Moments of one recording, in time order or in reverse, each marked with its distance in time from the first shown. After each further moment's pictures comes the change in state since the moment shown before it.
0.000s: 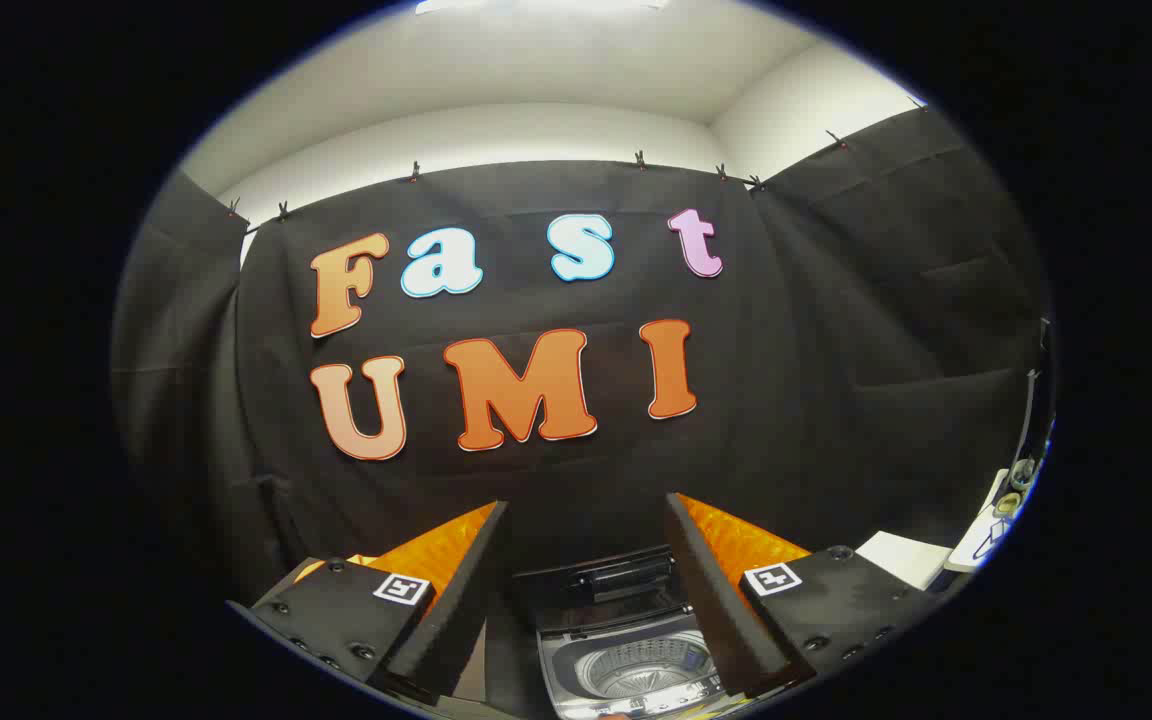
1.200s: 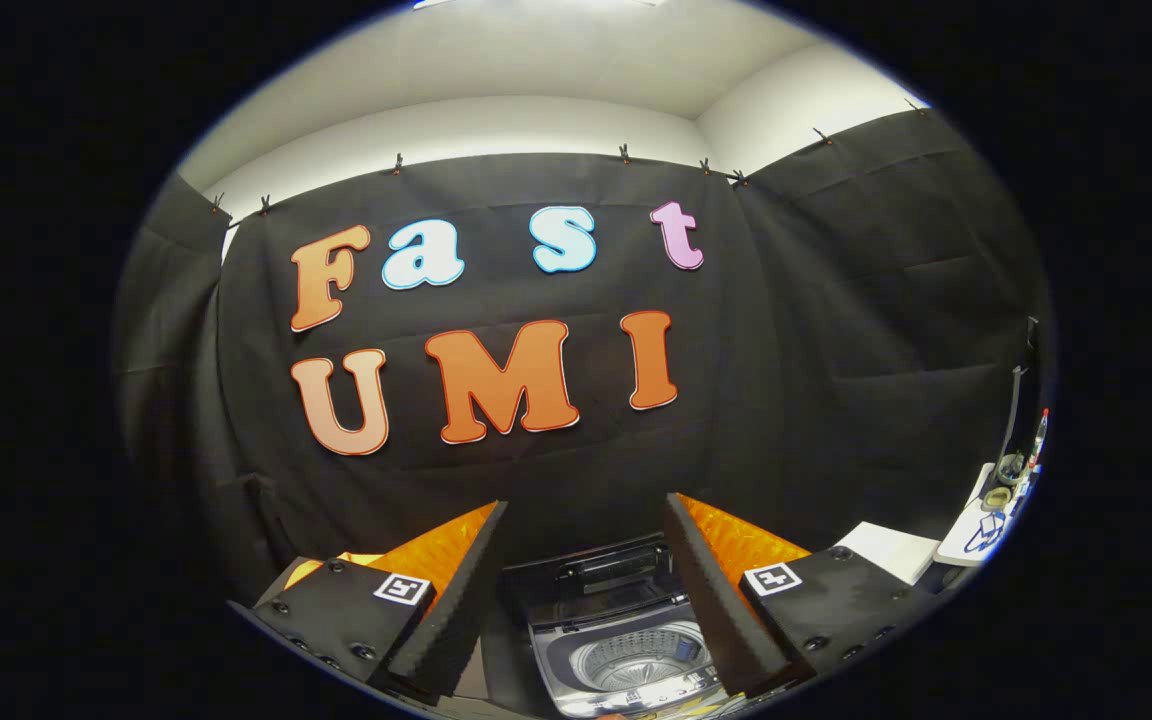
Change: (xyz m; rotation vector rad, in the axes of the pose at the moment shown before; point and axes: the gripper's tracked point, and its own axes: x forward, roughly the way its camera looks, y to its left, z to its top) arm -0.002 0.003 -0.006 0.022 0.036 -0.069
